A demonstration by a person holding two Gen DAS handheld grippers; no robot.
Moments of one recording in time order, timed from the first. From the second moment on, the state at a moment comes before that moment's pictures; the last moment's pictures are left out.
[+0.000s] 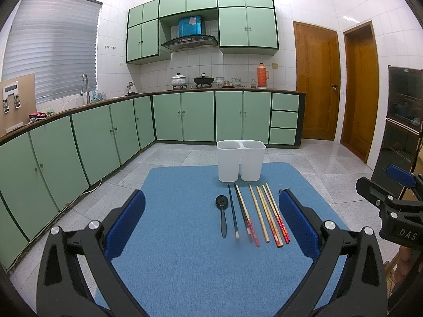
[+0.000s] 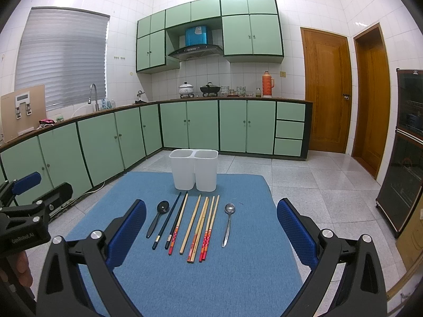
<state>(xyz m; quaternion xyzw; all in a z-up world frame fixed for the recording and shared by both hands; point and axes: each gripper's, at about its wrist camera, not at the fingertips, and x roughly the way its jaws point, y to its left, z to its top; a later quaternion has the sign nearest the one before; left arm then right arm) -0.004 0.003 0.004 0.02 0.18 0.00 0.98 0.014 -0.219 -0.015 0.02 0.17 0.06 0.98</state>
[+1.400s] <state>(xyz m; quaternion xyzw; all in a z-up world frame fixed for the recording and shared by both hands) 0.269 0.022 -0.128 0.01 0.46 -0.03 0.88 0.308 -0.248 -0.154 0.06 0.48 0.10 0.87</state>
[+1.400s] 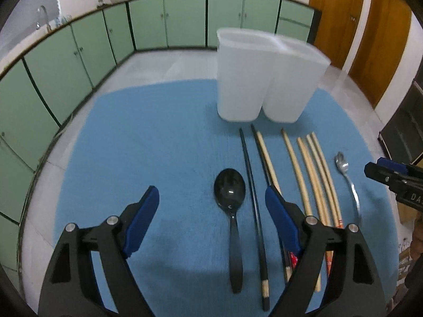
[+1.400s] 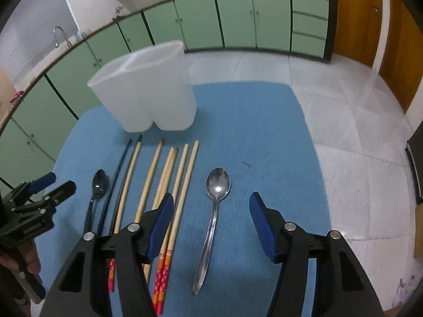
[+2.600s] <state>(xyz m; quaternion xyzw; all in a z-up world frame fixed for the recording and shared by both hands) 0.290 0.015 -0.150 0.00 0.44 -0.05 0.90 0.325 -0.240 -0.165 0.05 0.47 0.11 0.87</state>
